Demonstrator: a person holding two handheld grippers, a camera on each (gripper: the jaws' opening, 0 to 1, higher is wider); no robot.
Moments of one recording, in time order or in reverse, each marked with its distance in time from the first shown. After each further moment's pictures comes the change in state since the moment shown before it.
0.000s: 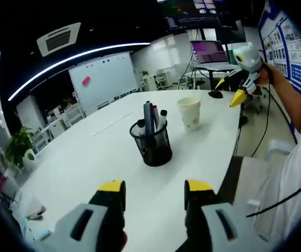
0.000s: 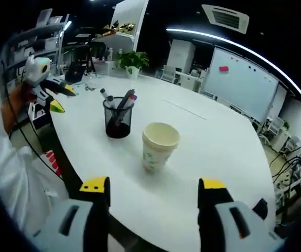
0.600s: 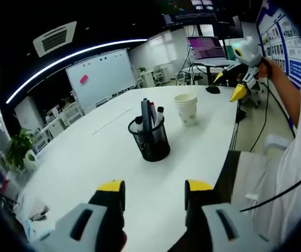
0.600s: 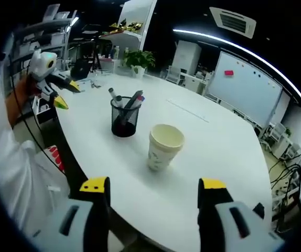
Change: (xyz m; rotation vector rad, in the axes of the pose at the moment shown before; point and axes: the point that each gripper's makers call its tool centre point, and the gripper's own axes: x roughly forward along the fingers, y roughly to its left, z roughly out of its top) left arm -0.011 -0.004 -0.004 0.029 0.040 -0.014; right arm -0.007 0.008 0.001 -0.051 0.001 0.027
